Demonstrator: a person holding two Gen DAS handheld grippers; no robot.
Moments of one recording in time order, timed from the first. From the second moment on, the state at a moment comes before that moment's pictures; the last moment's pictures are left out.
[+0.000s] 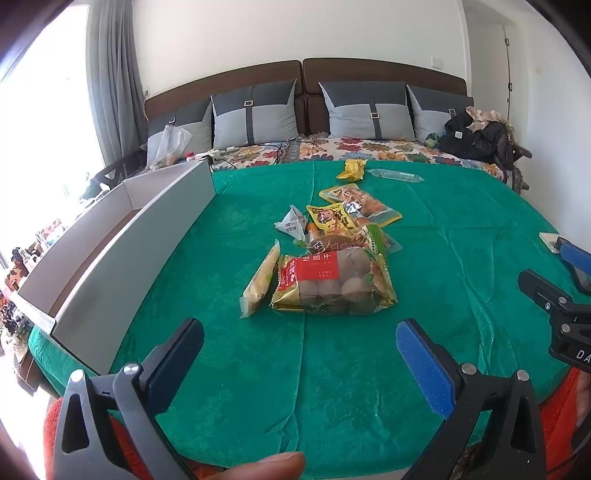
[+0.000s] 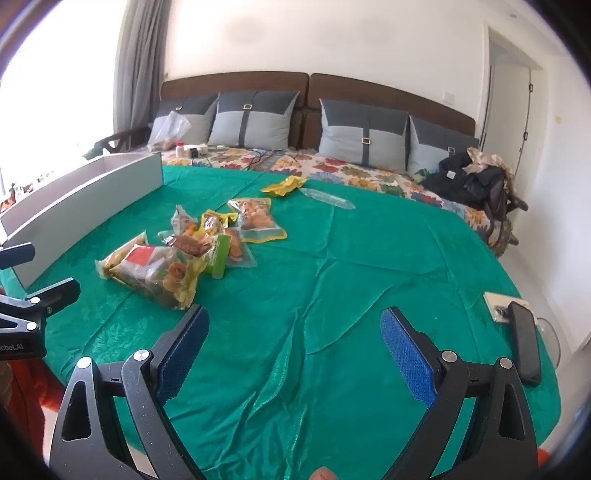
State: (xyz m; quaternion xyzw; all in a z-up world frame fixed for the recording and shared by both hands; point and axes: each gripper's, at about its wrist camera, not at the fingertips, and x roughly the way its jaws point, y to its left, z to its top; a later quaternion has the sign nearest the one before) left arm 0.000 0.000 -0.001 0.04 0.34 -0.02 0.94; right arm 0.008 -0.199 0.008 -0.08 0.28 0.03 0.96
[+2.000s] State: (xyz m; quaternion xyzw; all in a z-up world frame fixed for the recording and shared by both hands) left arm 0.004 0.002 -0.012 0.03 0.31 -0.02 0.95; right arm 0.014 -0.192 -0.005 -0.09 0.29 0.03 0.95
